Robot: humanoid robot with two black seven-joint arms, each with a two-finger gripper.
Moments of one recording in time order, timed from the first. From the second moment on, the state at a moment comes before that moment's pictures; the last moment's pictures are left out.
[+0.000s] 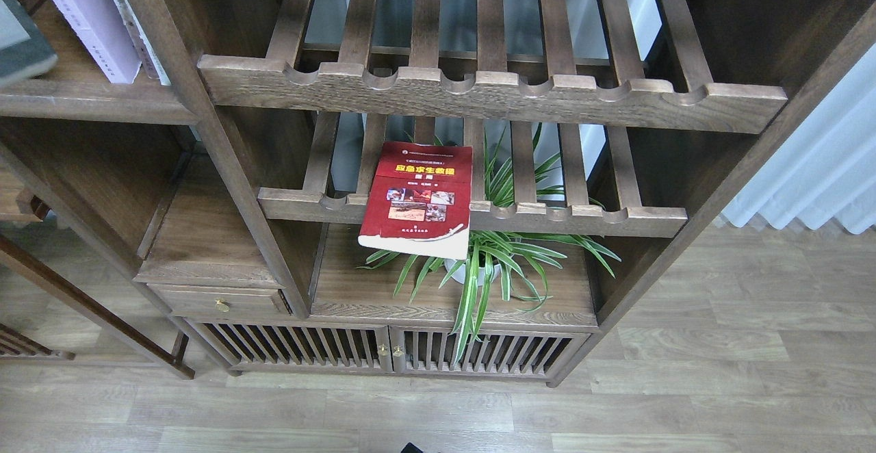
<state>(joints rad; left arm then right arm) -0.28 0.89 -1.69 -1.28 0.13 -0.49 0.19 -0.32 0.02 0.64 1.03 0.16 0.58 -0.08</state>
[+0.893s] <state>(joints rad) -0.93 0.61 -1.47 -0.90 0.64 -0.49 0.20 -0.33 0.01 0.64 1.03 0.16 0.58 -0.08</state>
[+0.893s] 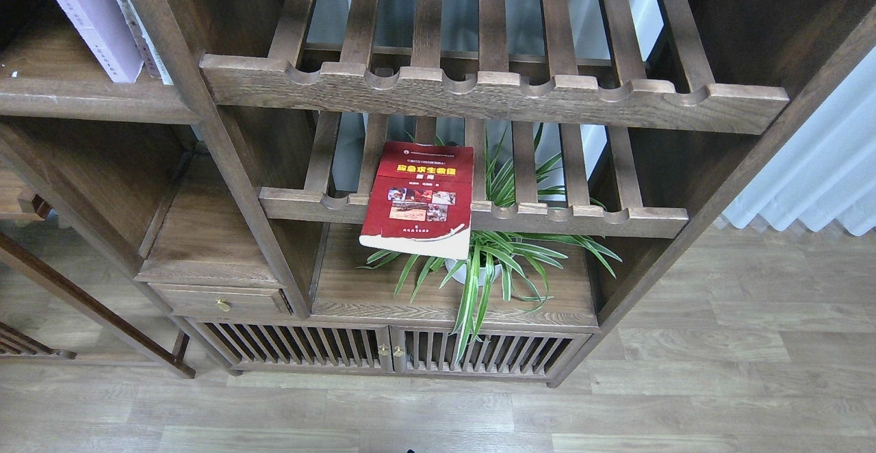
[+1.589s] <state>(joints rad) -0.89 0.54 -1.39 -0.88 0.46 -0.49 0.19 -0.34 0.02 0.64 1.03 0.16 0.58 -0.08</state>
